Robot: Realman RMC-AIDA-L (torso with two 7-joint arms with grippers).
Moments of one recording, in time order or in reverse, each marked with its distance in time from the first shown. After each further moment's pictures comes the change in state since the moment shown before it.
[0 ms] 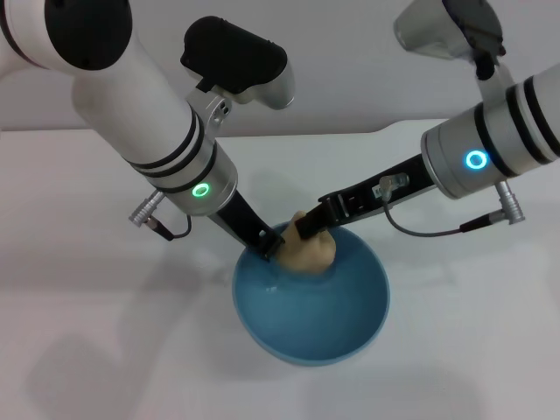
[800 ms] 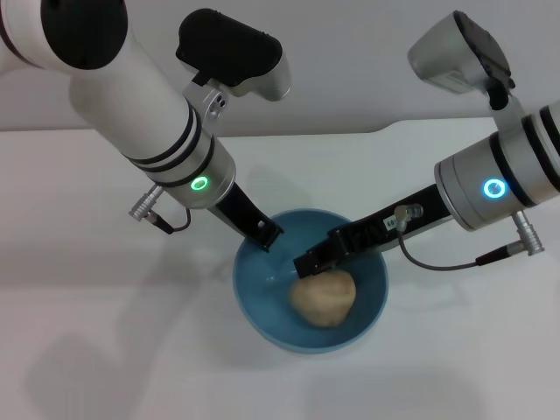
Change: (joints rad) left arm 0.002 0.003 -0.008 -0.007 0.007 0.032 -0.004; right arm -0.048 -0.002 0.004 -0.006 0.060 0.085 0.002
